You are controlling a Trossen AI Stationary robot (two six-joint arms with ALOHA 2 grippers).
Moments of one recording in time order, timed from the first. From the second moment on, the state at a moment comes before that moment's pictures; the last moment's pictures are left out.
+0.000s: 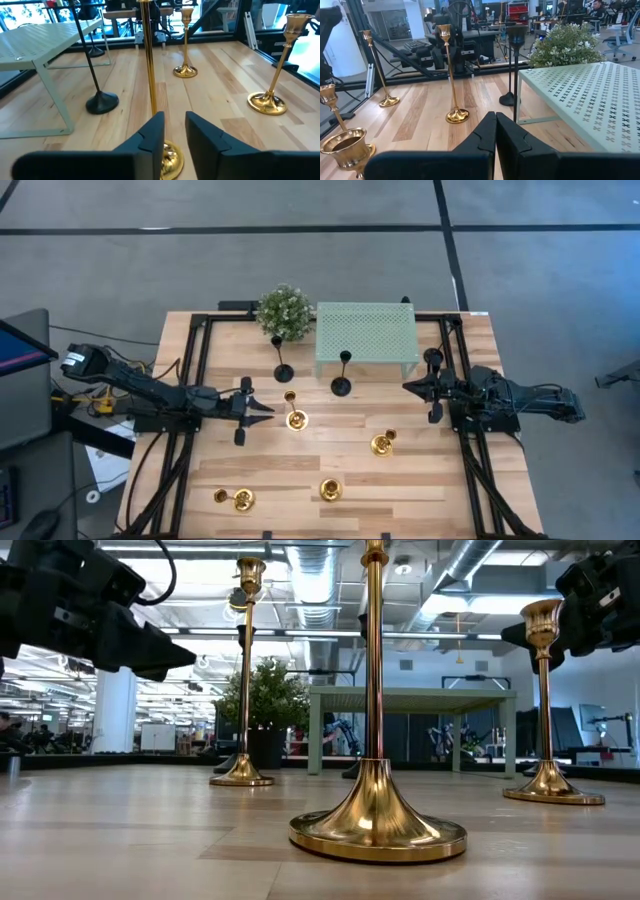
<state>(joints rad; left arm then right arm) -0.25 0.80 0.04 0.75 -0.19 0.07 -0.06 0.01 0.07 -0.12 0.06 0.07</state>
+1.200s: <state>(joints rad) -0.20 1.38 0.28 0.93 -0.21 -0.04 -0.06 0.01 0.07 -0.13 0.06 0.07</state>
